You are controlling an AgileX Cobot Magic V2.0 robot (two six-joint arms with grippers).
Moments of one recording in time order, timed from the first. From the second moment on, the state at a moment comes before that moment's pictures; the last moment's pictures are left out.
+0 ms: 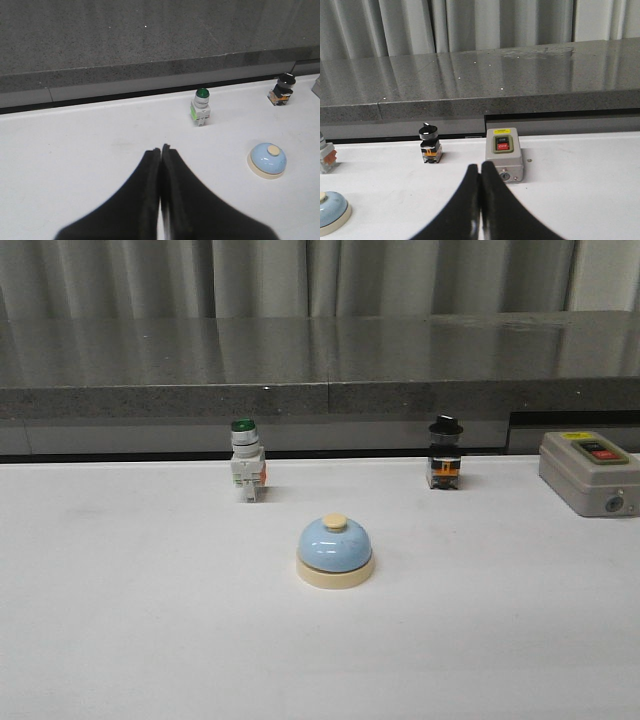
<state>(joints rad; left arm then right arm) -0.22 0.55 -0.66 -0.08 0.58 0.04 0.07 -0.01 0.03 -0.07 0.03 0.15</state>
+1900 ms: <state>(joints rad) -0.09 0.00 0.00 0.08 0.08 0.04 0.07 -0.01 0.03 -0.07 0.03 0.15</state>
